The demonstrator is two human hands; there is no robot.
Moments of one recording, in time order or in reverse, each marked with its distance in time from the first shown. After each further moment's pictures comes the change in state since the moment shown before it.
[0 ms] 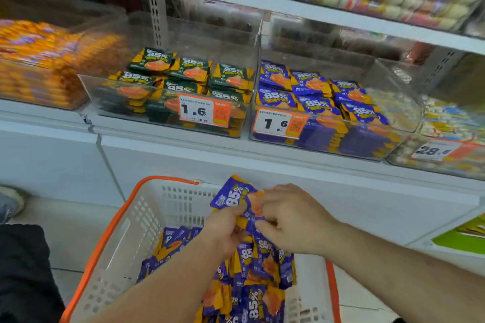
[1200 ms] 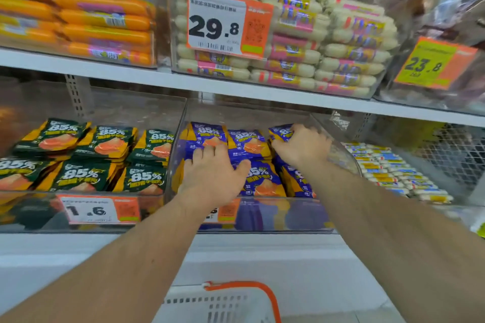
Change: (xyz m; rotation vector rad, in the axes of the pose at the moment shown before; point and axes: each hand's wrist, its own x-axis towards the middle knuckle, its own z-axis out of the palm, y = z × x) left_hand 0.020 0.165 0.208 1.673 0.291 0.947; right_hand 0.096 0.240 -0.137 -0.228 0.296 1.129
